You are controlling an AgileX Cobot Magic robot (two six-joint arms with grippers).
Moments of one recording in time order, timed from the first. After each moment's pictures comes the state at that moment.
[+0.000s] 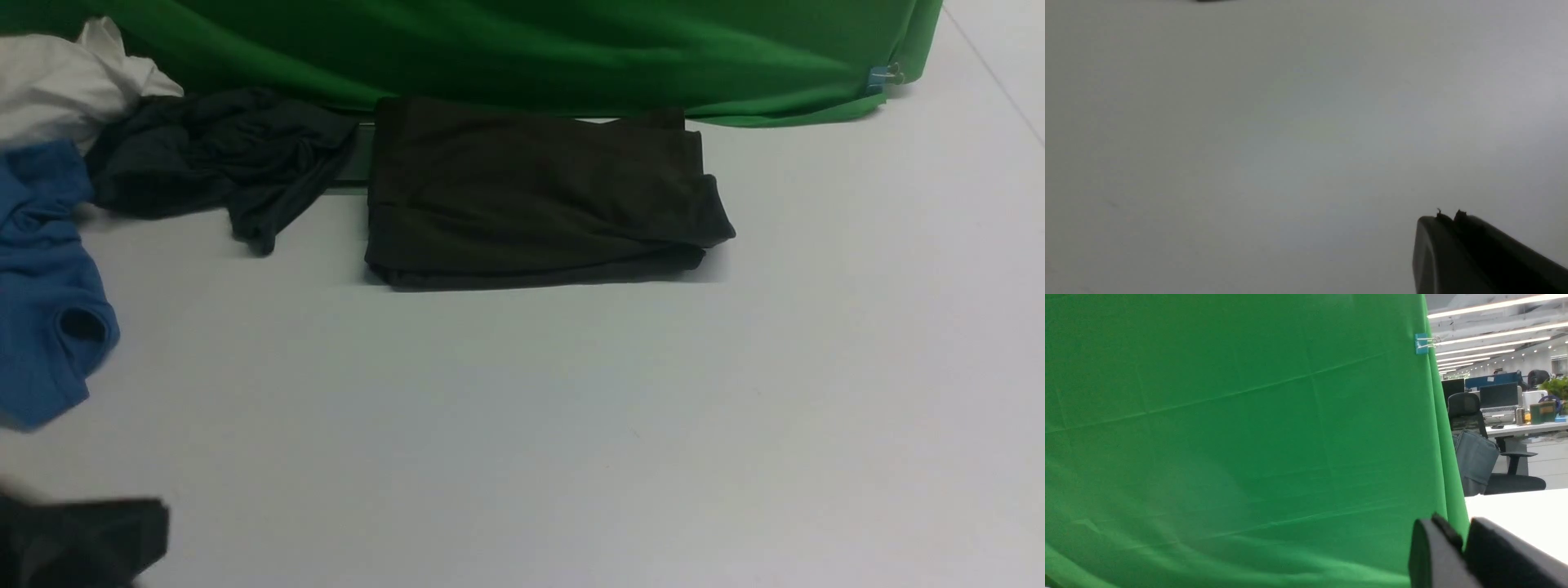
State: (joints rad) right arm 0.17 0.32 -0.27 0.23 -0.24 -0.11; left arm 0.03 0.39 -0.68 -0.47 1.13 0.32
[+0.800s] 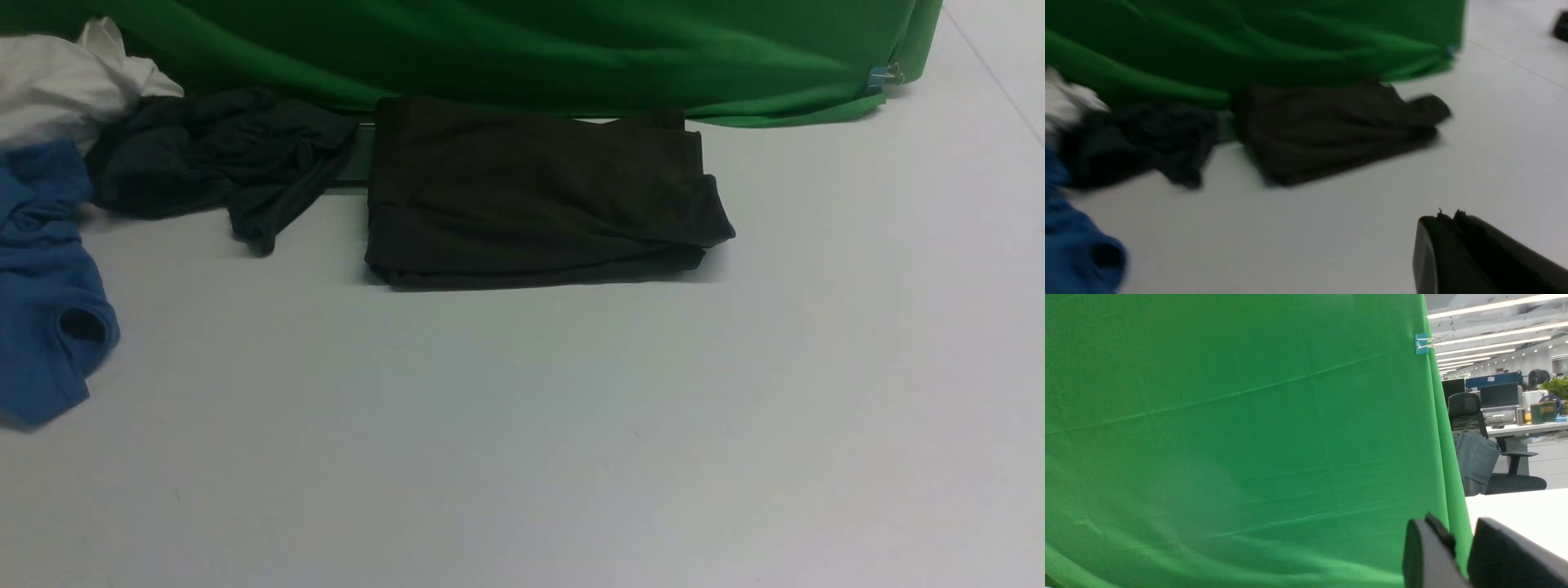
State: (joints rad) right arm 0.17 0.32 -0.27 0.23 -0.24 -0.11; left arm 0.03 0.03 -0.59 -0.34 0.85 0.34
